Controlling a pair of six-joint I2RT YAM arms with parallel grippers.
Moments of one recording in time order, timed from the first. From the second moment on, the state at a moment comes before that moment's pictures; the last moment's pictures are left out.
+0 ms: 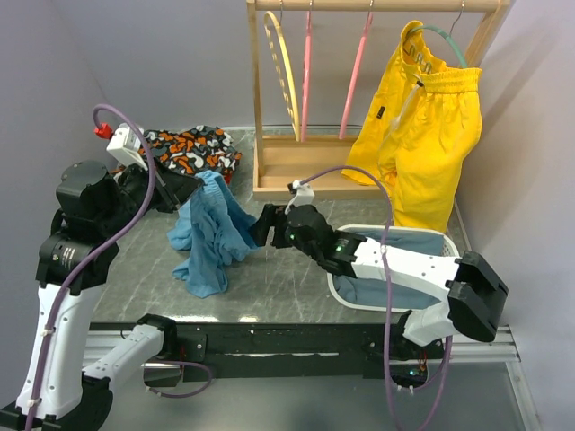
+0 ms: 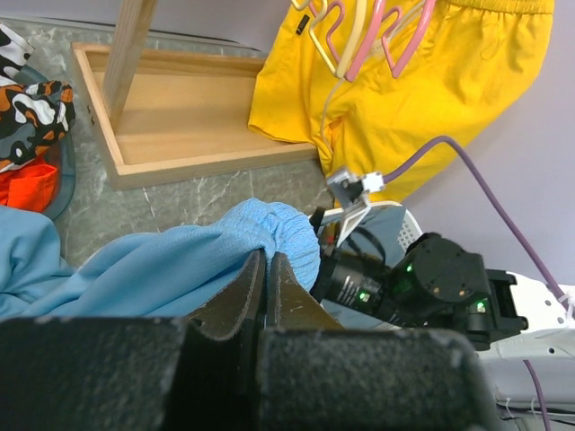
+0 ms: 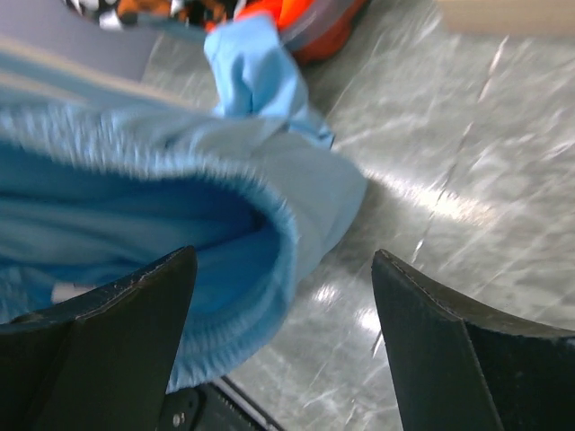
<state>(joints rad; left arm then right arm) -0.23 0.87 1.44 -0.73 0.38 -0.51 0.99 1.39 0.95 0.04 0.28 0.75</state>
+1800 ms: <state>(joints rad) -0.53 1.11 1.01 -0.69 -0.17 -0.69 0.92 1.13 0.98 -0.47 0.53 0.62</state>
